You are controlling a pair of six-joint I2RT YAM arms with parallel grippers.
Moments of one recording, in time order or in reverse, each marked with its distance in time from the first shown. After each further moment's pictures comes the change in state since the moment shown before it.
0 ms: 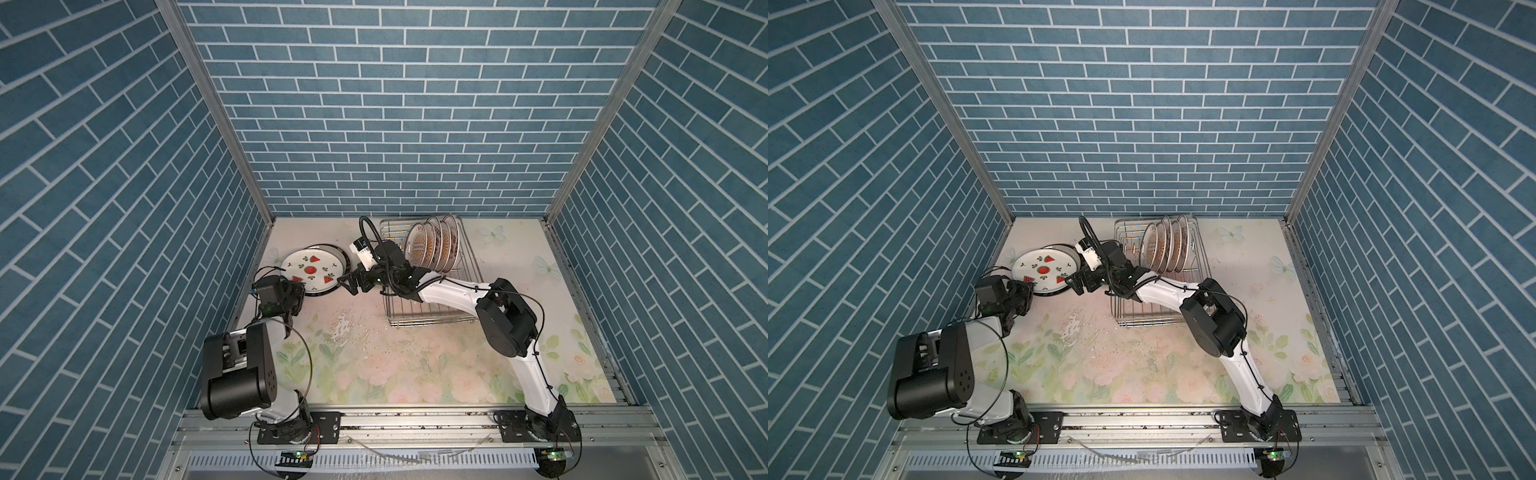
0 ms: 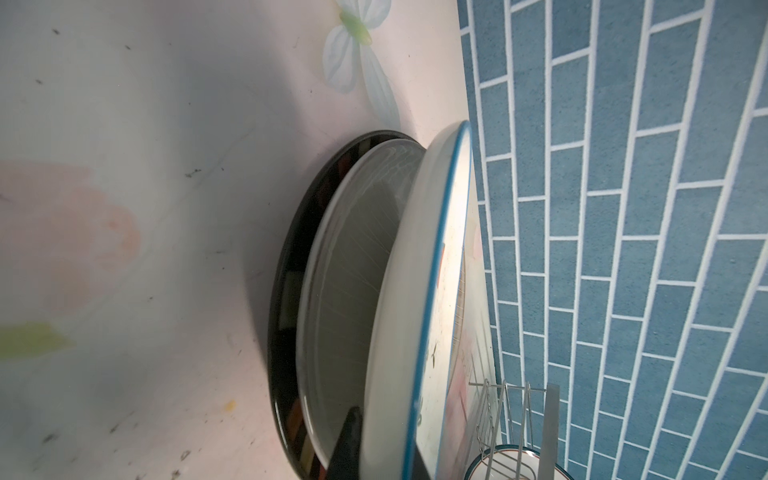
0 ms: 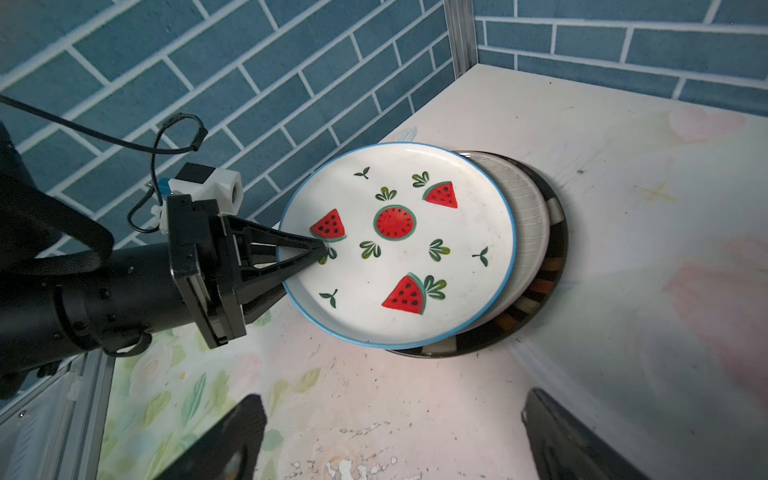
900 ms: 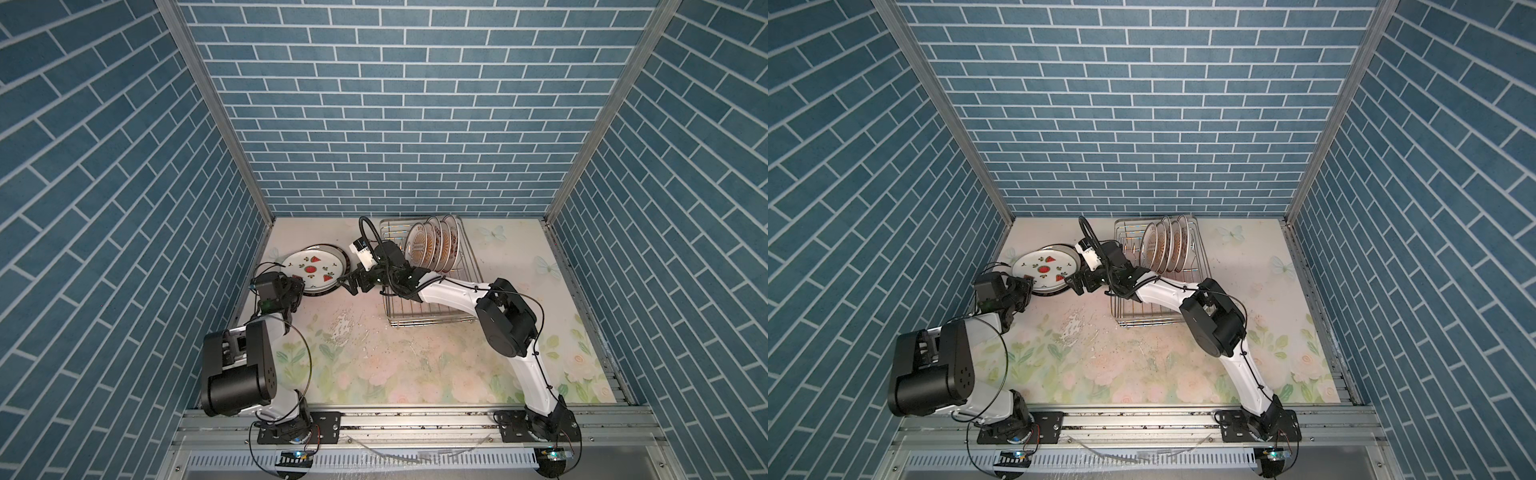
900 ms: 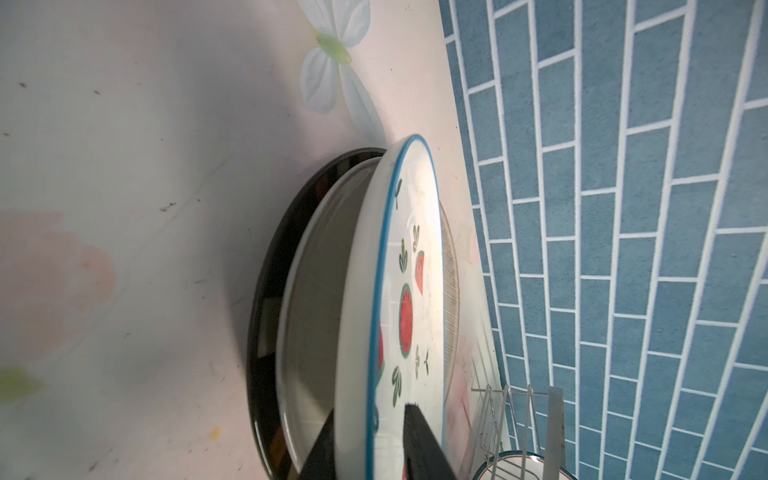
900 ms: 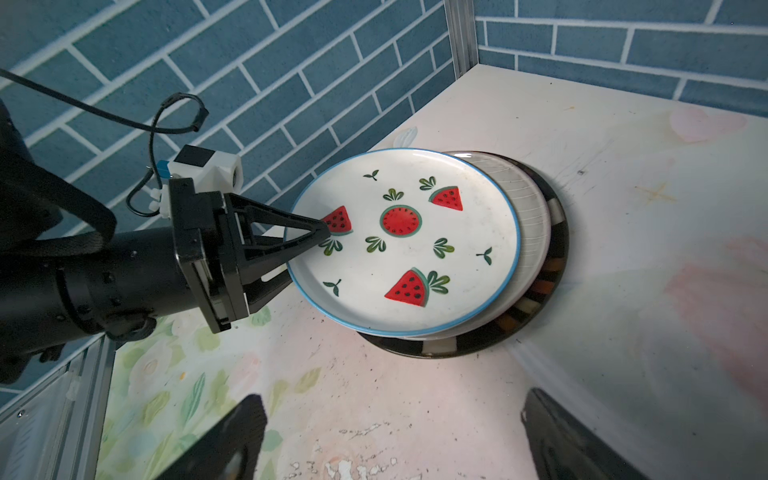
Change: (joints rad) left arm 0.001 0.024 0.038 -0.013 -0.006 0.053; right arm 0.000 0.002 0.000 0.003 0.000 0.000
